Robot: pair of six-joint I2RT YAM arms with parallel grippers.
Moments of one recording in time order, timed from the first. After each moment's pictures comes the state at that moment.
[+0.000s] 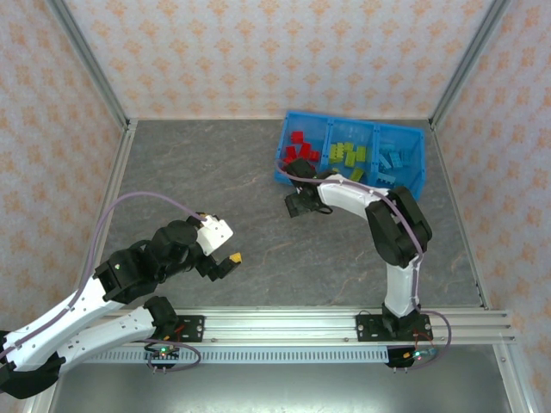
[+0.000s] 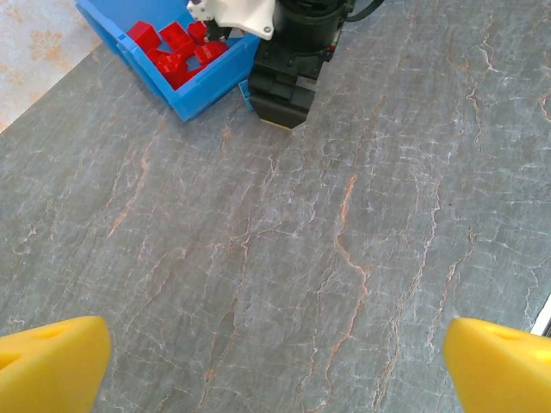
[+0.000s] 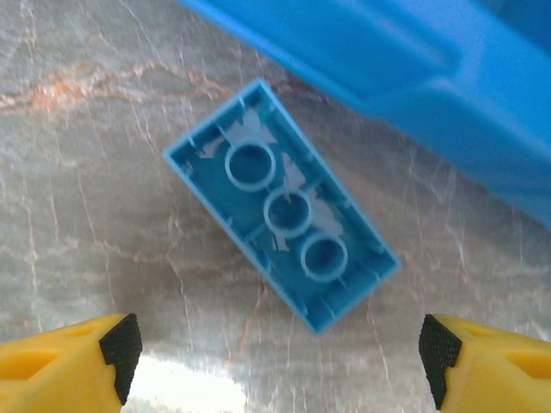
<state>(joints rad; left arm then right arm) -0.86 0.66 0.83 -0.81 -0.18 0.15 0.61 1.95 1.34 -0.61 0.22 0.20</state>
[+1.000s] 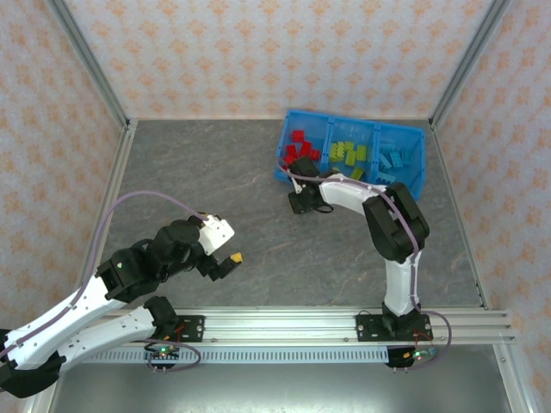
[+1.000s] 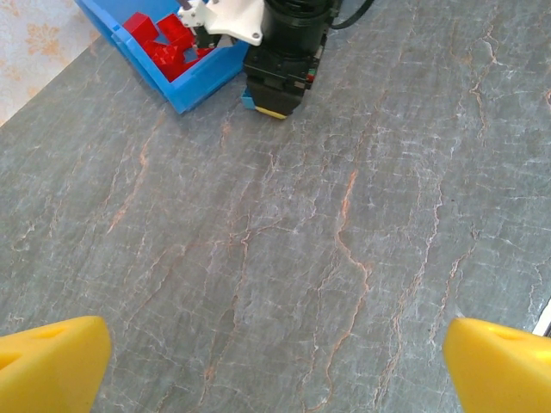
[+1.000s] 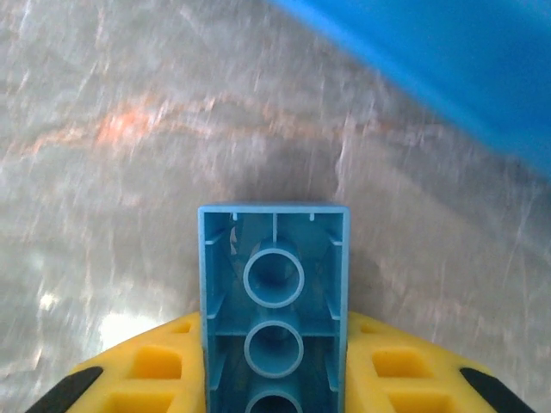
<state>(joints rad) -0.86 0.67 0.83 -0.82 -0.18 0.15 0.58 1.96 1.30 -0.52 0.04 0.17</state>
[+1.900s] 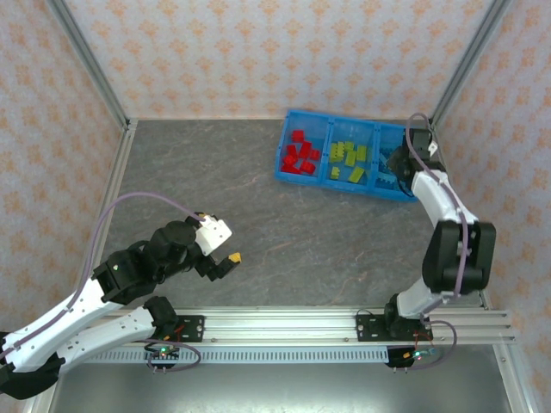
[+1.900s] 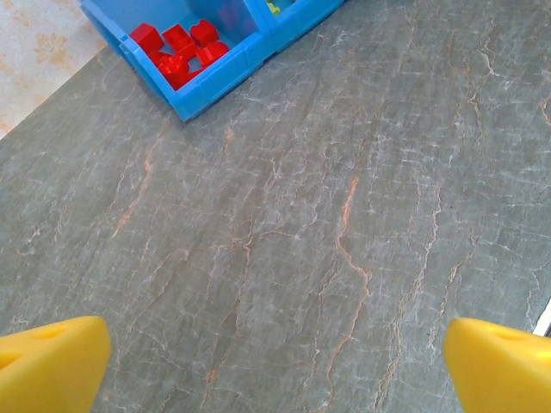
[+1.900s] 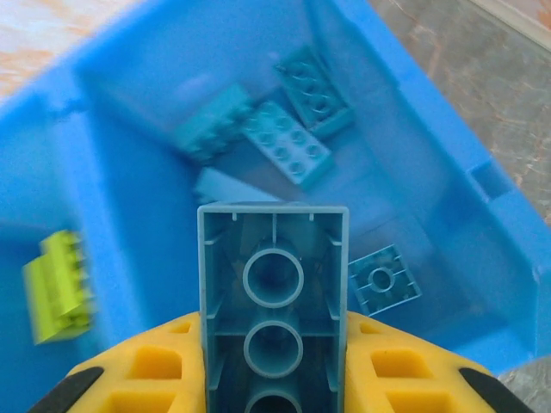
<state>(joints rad) -0.86 0.65 0.83 -0.82 -0.18 0.15 -0.08 1.63 1.22 -0.43 0.14 0.62</state>
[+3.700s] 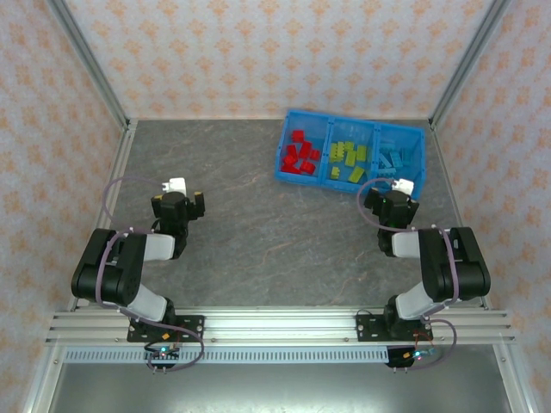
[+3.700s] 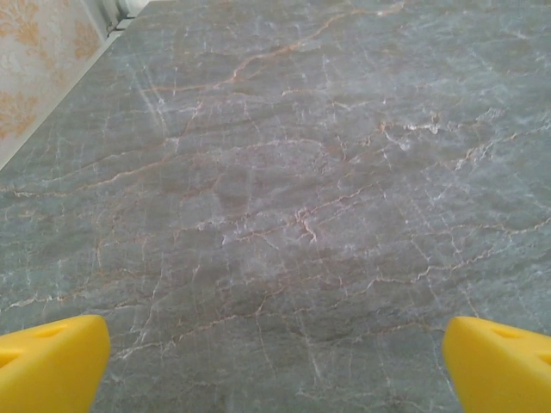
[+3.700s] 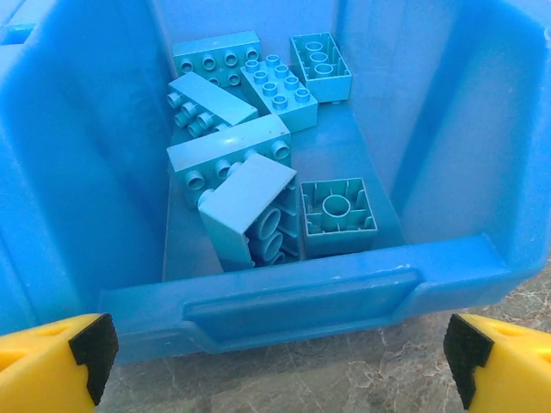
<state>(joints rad) -0.06 1.52 0.40 0.64 -0.33 -0.05 0.03 1.52 0.40 0.66 0.31 0.20</state>
